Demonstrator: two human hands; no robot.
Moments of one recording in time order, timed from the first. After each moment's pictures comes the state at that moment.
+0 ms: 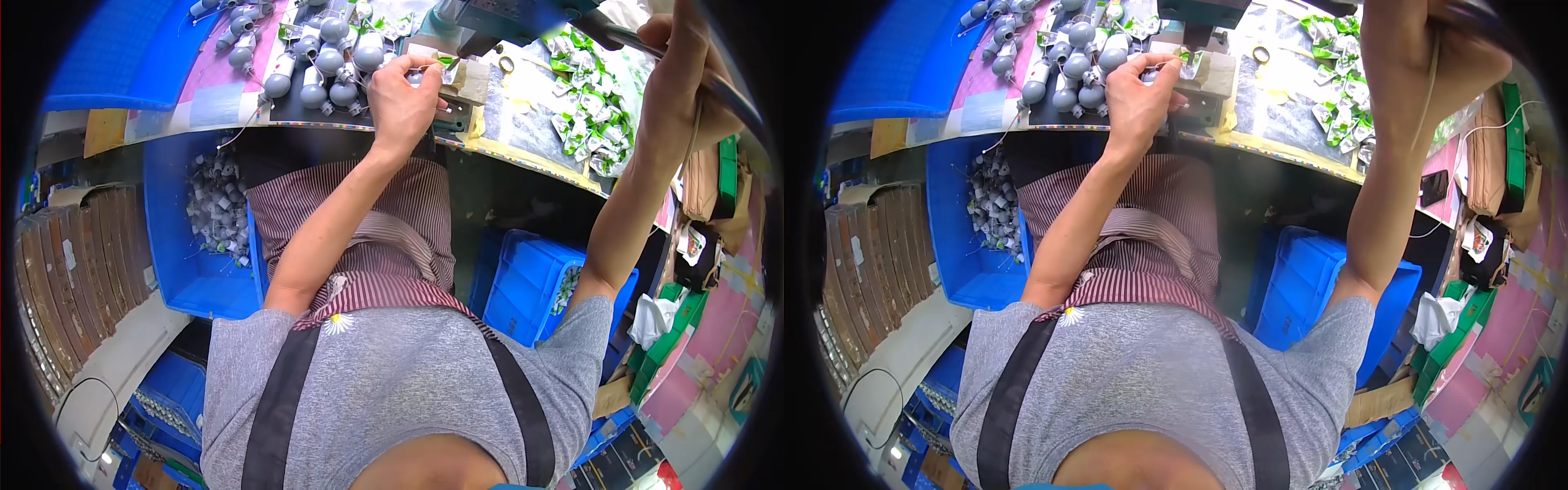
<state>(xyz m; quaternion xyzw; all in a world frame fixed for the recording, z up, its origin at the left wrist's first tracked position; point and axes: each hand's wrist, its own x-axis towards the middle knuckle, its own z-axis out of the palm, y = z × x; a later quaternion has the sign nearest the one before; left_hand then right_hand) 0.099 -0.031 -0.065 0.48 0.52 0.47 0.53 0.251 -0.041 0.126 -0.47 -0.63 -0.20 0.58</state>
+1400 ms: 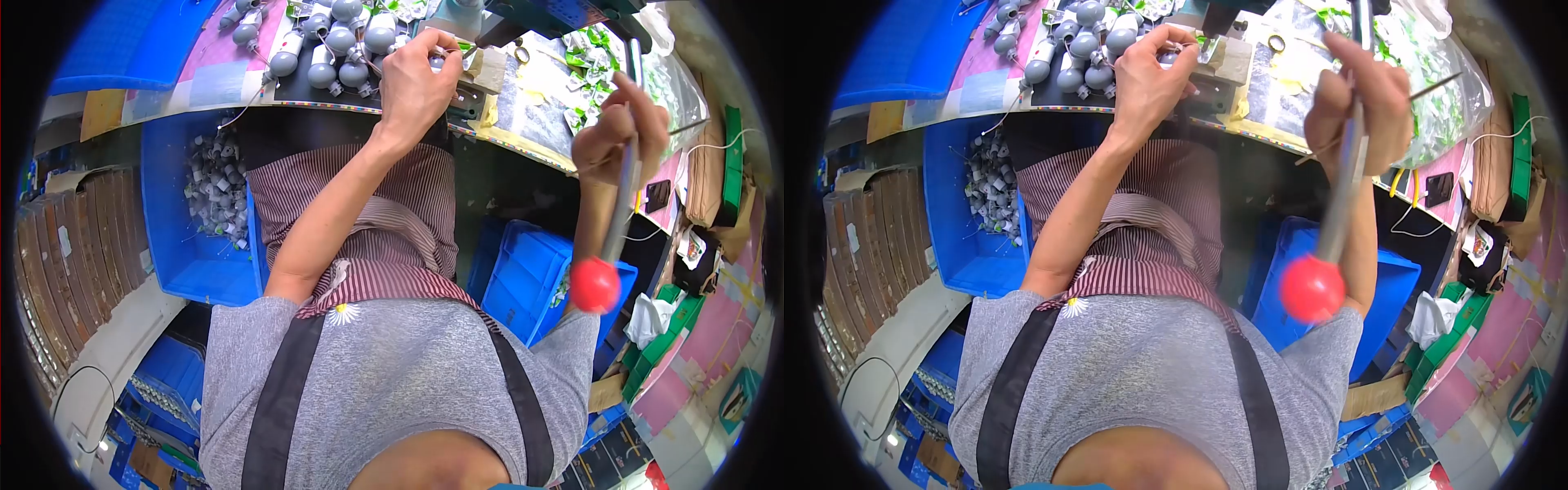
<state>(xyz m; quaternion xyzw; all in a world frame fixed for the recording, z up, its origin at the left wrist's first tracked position) 0.091 -0.026 -0.071 0.60 0.50 0.45 0.43 0.280 -0.076 0.033 -0.39 -0.74 -0.28 0.48</state>
